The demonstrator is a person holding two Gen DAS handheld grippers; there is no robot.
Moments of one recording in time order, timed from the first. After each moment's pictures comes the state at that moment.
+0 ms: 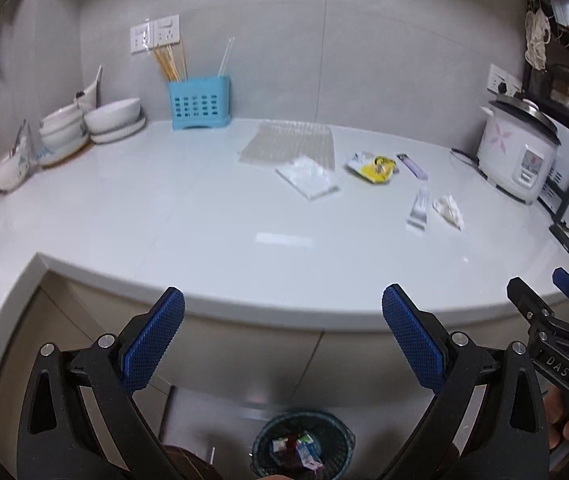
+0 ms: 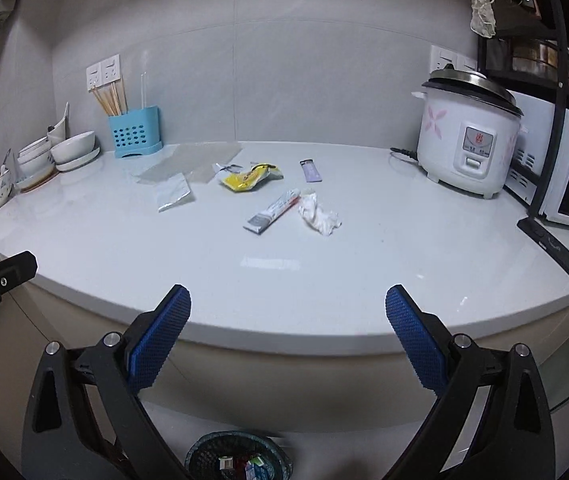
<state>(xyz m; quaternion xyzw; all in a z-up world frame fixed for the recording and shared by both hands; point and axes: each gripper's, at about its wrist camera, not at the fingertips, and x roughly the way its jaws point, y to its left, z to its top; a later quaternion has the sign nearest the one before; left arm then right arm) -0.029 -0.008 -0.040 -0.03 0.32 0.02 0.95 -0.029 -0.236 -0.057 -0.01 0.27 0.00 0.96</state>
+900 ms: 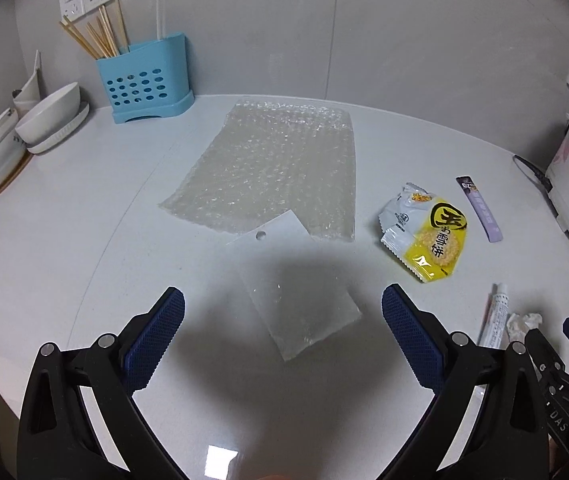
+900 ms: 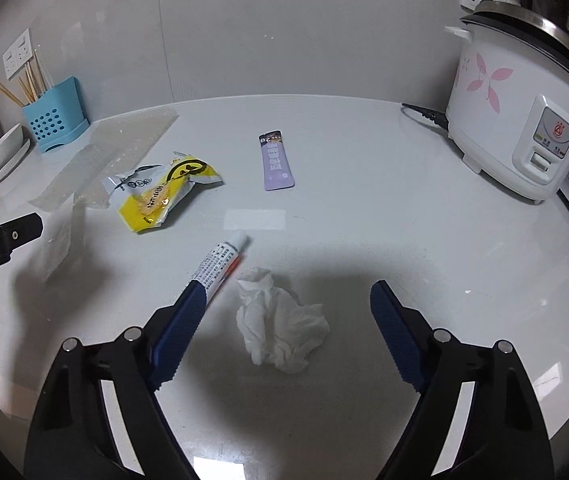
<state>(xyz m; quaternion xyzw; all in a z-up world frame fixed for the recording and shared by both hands) 0.239 -0.038 -0.058 -0.03 0.42 0.04 0.91 0.188 -0.279 -0.081 0.01 0.40 -0.03 0.92</state>
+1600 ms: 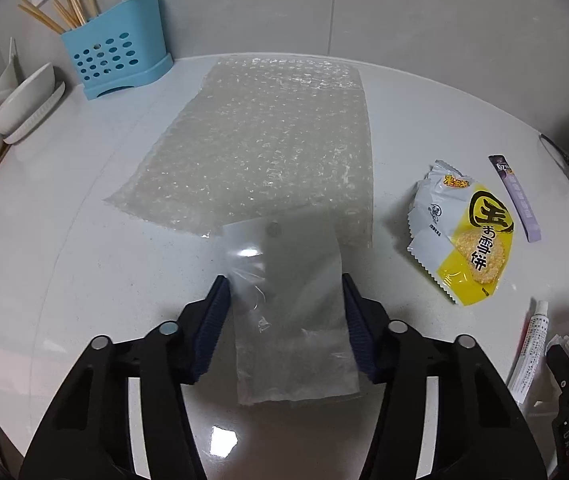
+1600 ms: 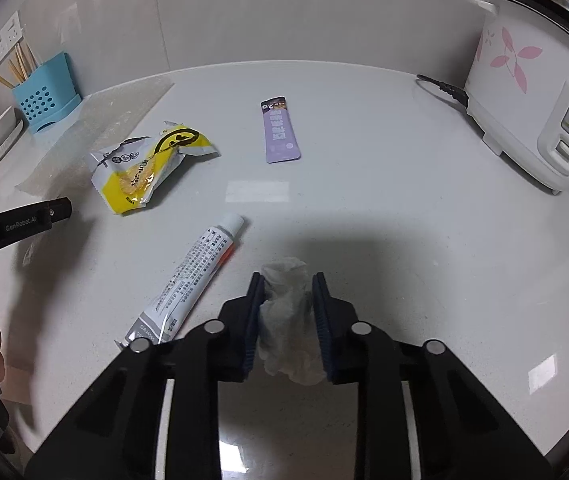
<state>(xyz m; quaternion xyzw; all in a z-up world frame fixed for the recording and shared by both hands) 0.289 -0.045 -0.093 -0.03 0.48 0.04 0.88 0.211 -0.276 -0.097 0.00 0.45 -0.02 0.89</state>
